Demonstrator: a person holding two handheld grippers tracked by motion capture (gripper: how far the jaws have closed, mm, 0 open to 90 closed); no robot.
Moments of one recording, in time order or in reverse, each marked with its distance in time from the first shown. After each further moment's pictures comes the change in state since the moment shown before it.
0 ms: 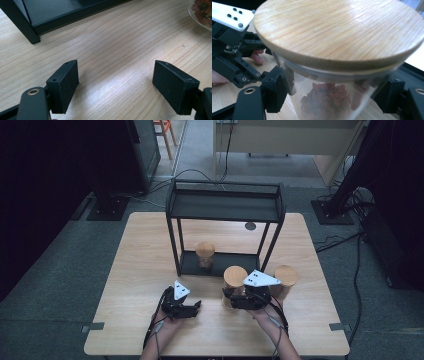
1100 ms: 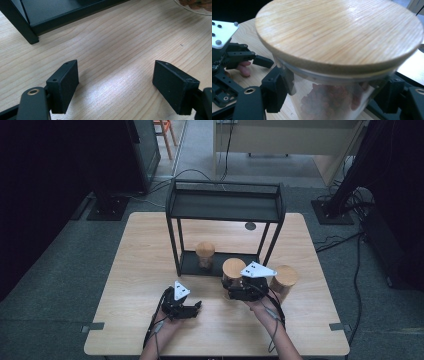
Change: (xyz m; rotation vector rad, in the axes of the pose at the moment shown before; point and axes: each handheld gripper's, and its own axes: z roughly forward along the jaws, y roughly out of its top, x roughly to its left) left arm -0.001 0.000 0.000 0.002 -0.005 0.006; right arm -0.008 0.019 0.013 0.001 -0.049 0.015
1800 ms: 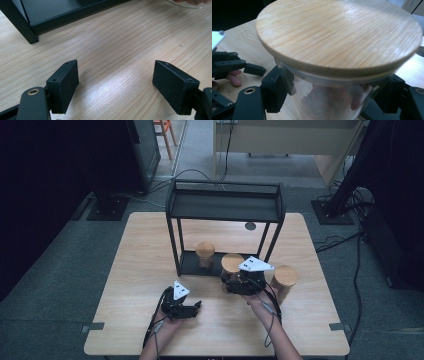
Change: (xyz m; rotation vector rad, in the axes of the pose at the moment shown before) left arm 0.001 0.000 0.000 -0.003 -0.006 -0.007; right arm -0.006 0.009 0.012 -0.005 -0.033 0.015
